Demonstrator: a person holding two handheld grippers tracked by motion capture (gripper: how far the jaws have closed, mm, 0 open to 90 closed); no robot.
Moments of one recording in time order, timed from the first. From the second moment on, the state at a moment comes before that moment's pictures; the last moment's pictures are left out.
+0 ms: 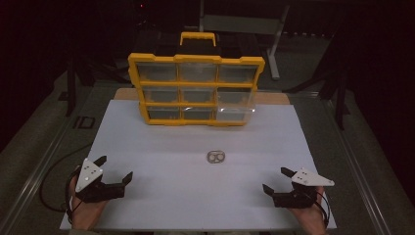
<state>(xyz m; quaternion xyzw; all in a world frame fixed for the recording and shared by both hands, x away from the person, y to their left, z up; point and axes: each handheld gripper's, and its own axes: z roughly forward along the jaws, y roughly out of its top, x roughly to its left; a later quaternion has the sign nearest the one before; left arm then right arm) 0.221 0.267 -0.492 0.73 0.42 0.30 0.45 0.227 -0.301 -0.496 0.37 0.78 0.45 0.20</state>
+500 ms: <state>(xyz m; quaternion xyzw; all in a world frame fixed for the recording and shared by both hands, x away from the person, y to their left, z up) 0.222 0.266 -0.493 0.73 0.42 0.30 0.44 0.240 -0.292 -0.490 0.38 0.81 0.41 0.19</state>
